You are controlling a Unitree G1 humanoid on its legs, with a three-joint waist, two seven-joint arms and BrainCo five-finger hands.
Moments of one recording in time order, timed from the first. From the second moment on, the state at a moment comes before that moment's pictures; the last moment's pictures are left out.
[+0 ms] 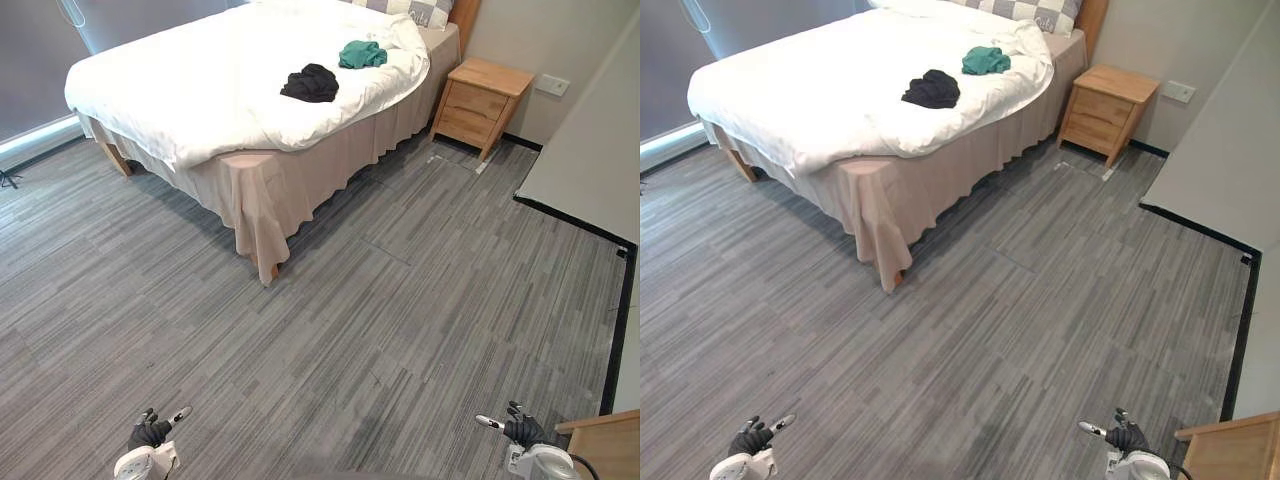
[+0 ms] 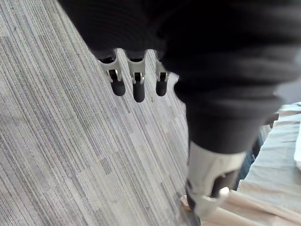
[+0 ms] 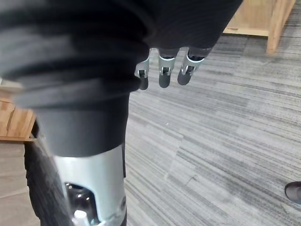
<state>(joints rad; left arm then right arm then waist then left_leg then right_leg) 0.07 0.30 0.28 1.00 -0.31 -0.12 0.04 0.03 -0.36 -0.38 1.04 0.08 -0.10 0.14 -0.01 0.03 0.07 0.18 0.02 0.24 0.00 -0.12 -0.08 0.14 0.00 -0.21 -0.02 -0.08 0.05</state>
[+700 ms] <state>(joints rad) 0.07 0.32 0.20 1.00 -0.30 -0.12 0.03 0.05 -0.28 -0.34 1.08 0.06 -0.04 0.16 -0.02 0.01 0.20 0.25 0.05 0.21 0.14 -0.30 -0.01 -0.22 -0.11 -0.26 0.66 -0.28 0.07</state>
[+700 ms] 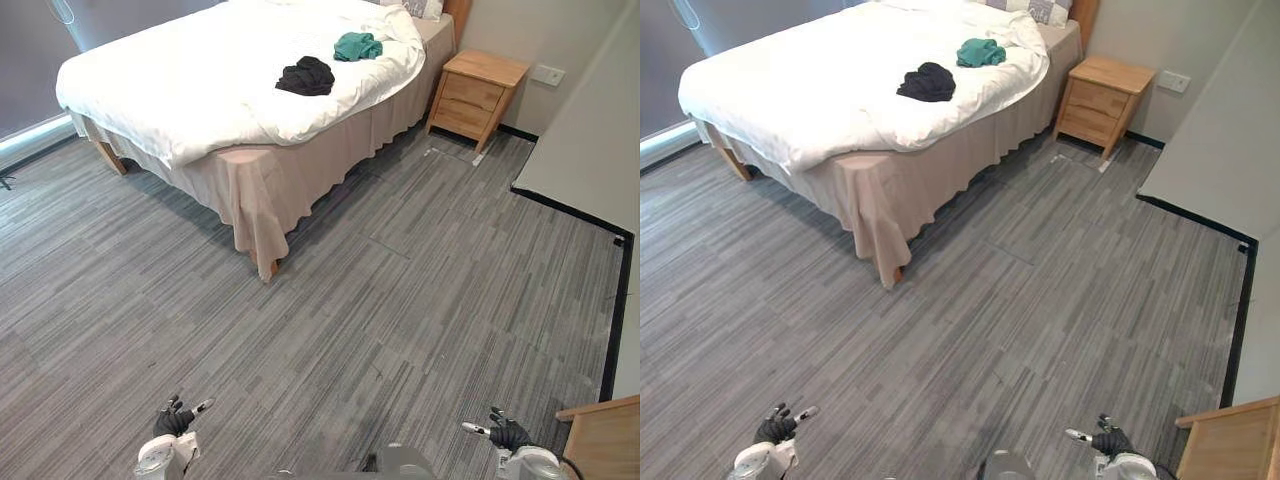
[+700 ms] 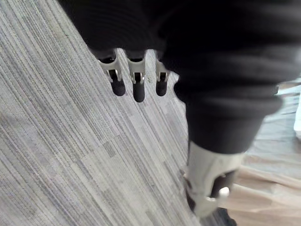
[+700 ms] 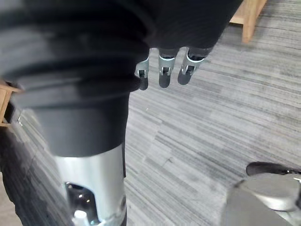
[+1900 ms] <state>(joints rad) 0.11 0.22 0.13 0.95 -0.31 -0.17 -0.02 0.01 -0.22 -0.26 1.04 0.02 -0.14 0.17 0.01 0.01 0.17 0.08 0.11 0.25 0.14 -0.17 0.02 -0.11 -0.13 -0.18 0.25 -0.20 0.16</state>
